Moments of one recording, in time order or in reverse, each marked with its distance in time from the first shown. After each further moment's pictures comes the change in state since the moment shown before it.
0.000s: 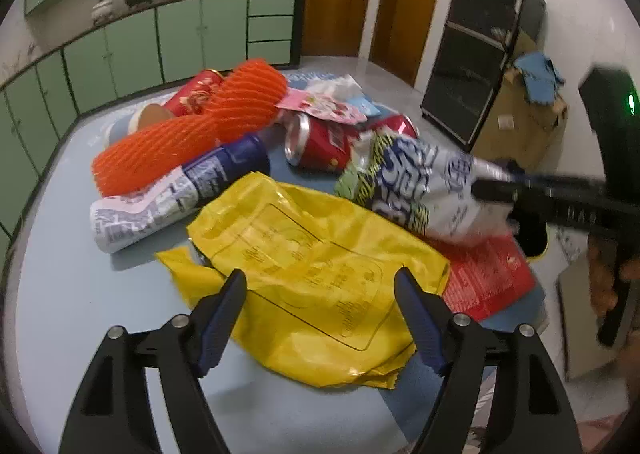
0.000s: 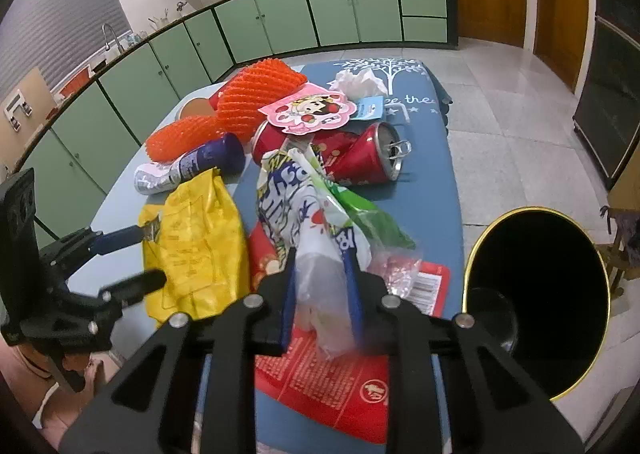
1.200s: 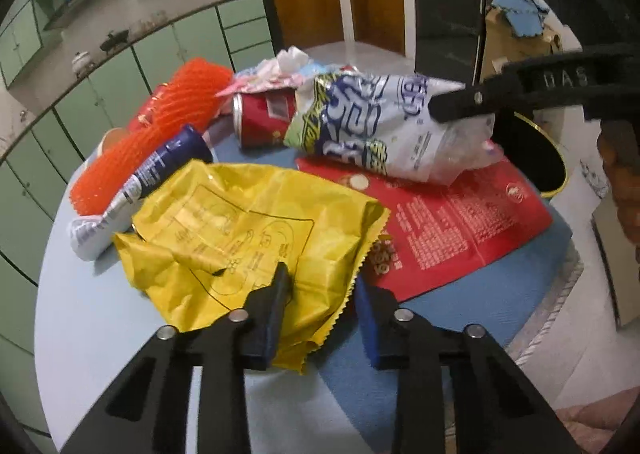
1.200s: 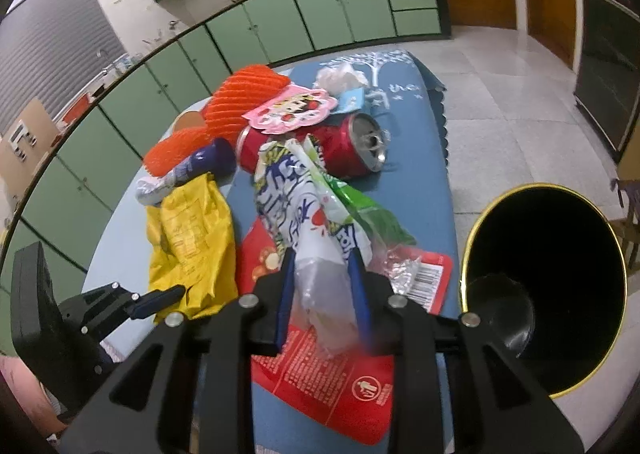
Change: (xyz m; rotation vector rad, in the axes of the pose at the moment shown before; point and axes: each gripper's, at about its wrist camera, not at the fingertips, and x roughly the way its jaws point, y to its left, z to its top) left arm 0.017 -0.066 -0.028 0.188 0.013 0.111; right arm -0.001 -0.023 -0.010 0.082 -0.016 0.059
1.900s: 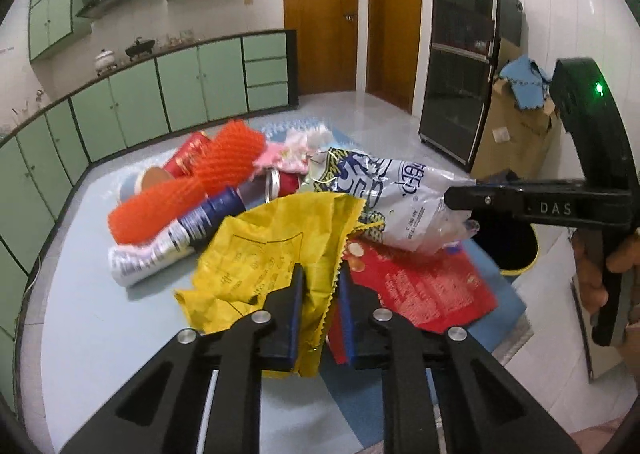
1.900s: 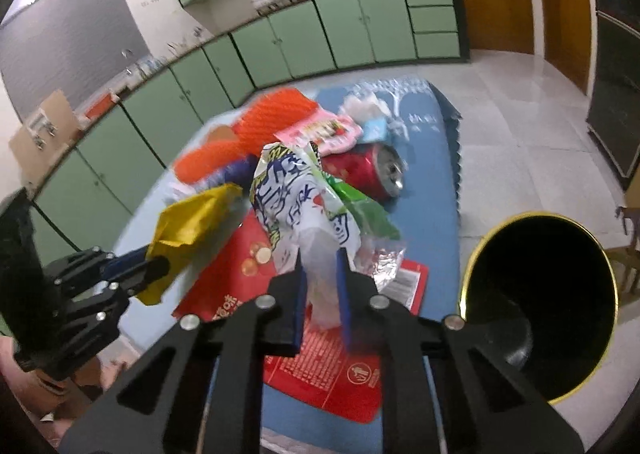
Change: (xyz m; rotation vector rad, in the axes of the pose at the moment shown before) left arm -0.061 0.026 0.027 -0.127 -0.174 -0.033; right arm -0.034 0.008 0.007 -0.048 -0.069 0.081
